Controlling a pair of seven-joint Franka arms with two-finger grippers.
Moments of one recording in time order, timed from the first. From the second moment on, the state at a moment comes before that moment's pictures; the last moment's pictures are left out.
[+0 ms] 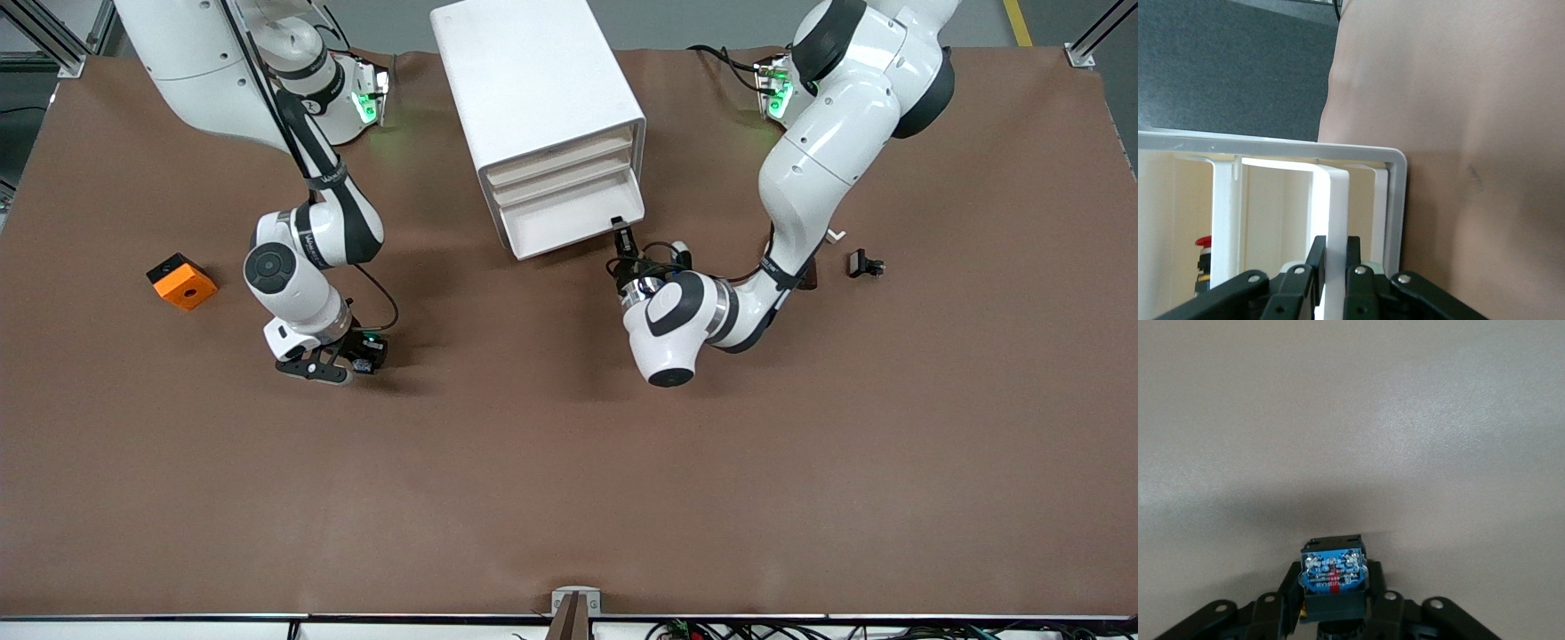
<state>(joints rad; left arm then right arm) -0.31 1.02 -0.36 -1.35 -0.51 1.41 -2.39 0.30 0.46 -0.06 -2.18 0.04 2.73 0.41</state>
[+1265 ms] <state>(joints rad) -0.30 1.00 -0.22 -1.23 -0.51 1.40 -2.39 0.69 0.33 -0.05 -1.77 0.04 2.08 1.27</state>
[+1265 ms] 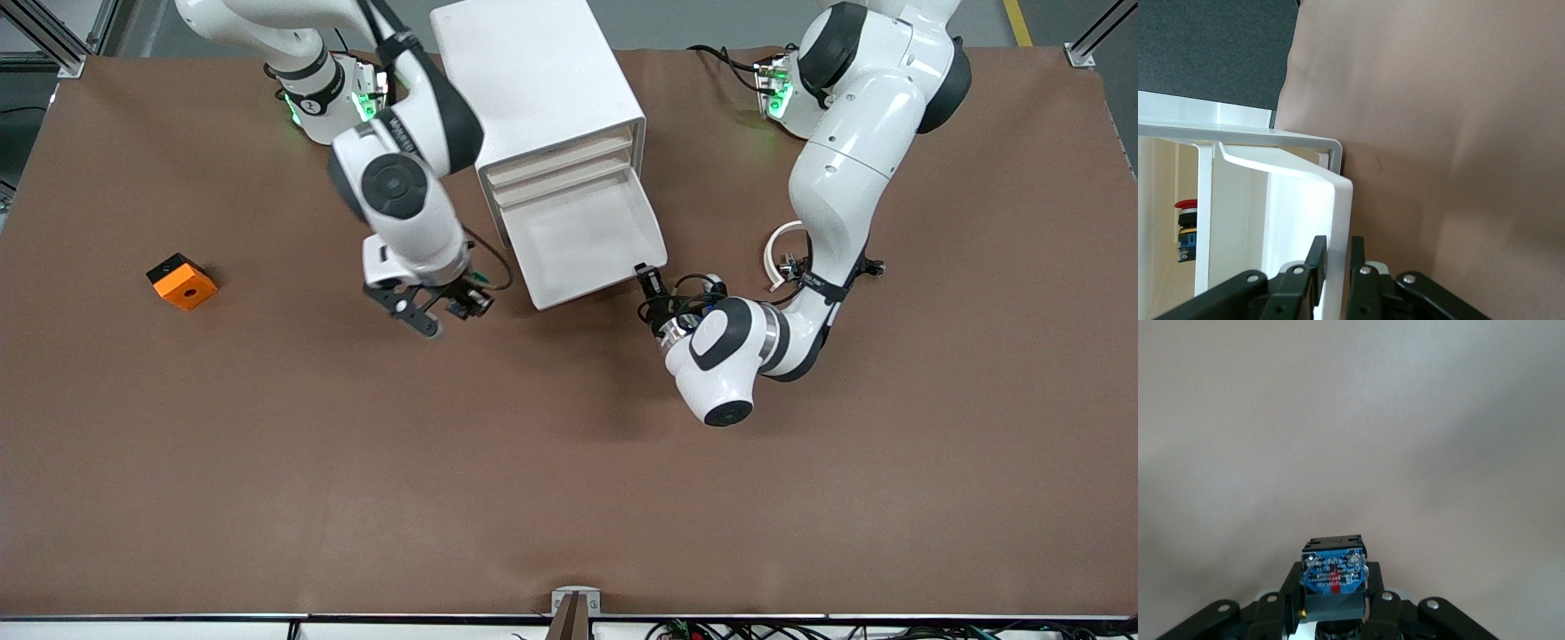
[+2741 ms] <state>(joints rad) -0.31 0.93 -0.21 -1.22 -0.44 1.39 -2.09 1.02 0.50 -0.06 -1.78 0.02 2.29 1.78</state>
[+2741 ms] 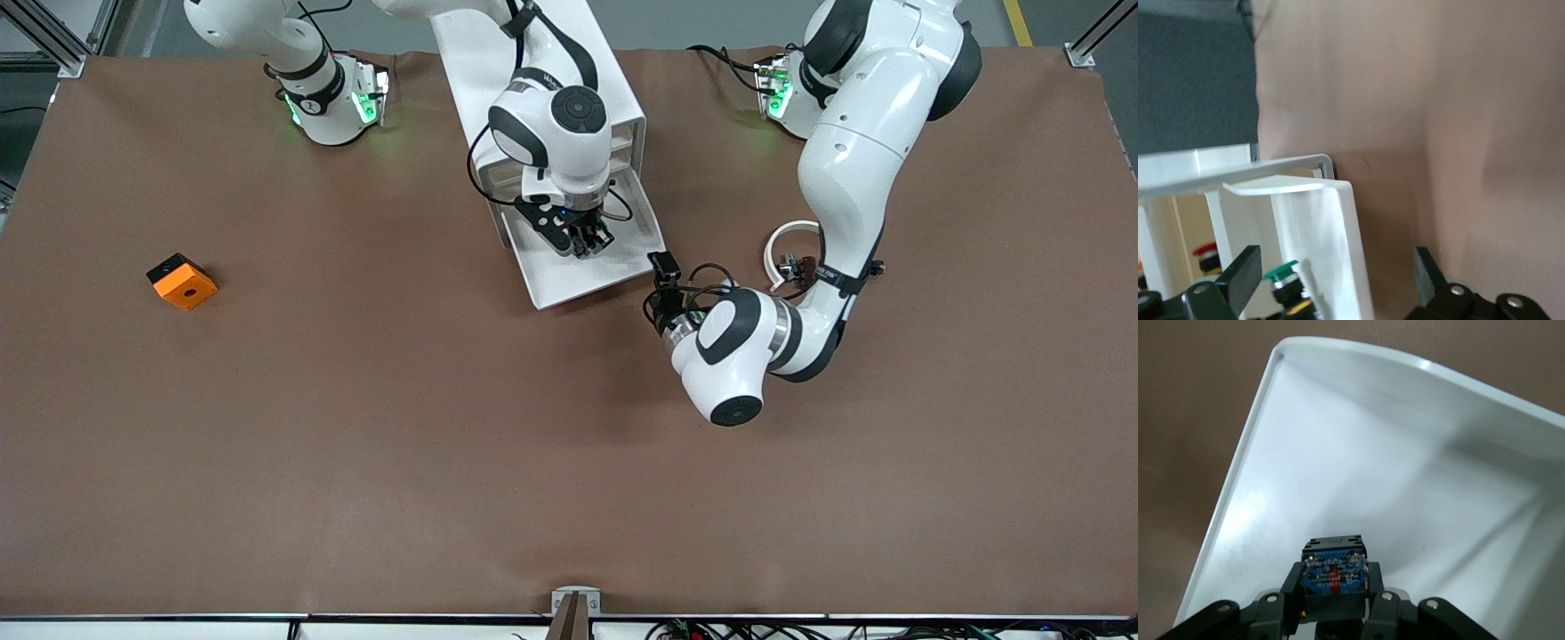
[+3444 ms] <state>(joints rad) -0.31 0.76 -0.22 -1.23 -0.21 1.43 -1.52 1.02 0.51 -0.07 -1.77 -0.06 2.32 1.78</state>
